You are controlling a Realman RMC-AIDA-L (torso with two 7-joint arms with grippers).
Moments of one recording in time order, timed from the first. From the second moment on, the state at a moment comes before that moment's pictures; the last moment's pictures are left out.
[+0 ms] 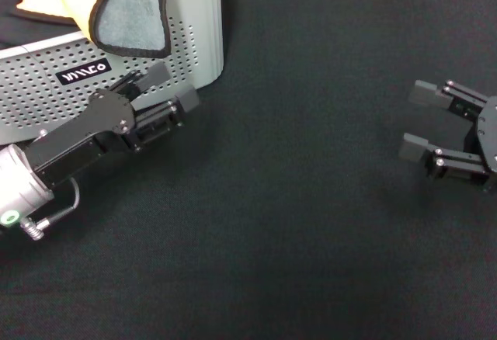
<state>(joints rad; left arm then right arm) -0.30 -2.07 0.94 0.40 1.28 1.59 -1.14 0.36 2.01 -1.08 -0.58 1.82 1.74 -1.99</state>
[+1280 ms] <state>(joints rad) -0.41 -2.11 0.88 -0.02 1.09 1.70 -0.37 0.37 2.01 -1.08 -0.57 1.81 1.73 -1.99</state>
